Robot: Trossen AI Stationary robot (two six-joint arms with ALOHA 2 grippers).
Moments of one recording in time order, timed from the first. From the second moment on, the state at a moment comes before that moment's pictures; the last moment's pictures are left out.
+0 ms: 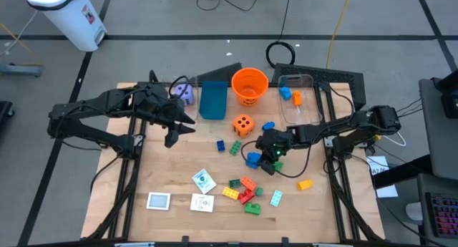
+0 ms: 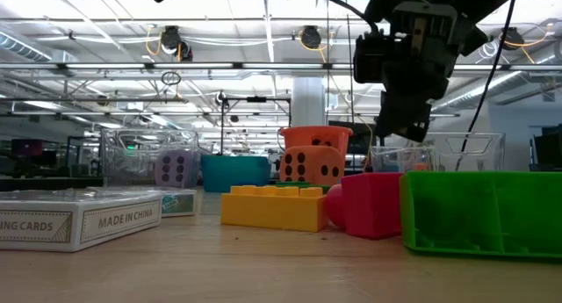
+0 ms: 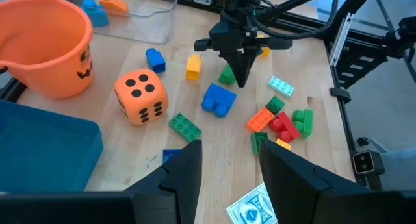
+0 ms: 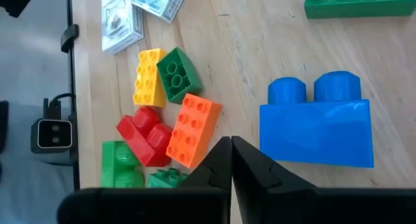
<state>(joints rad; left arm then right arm) 0.09 1.11 1.33 -0.85 0.13 -0.17 0.04 1.44 0.75 -0.12 -0.32 0.58</state>
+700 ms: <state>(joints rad) 0.09 1.11 1.33 -0.85 0.13 -0.16 0.03 1.35 0.75 -0.32 -0.32 0.54</state>
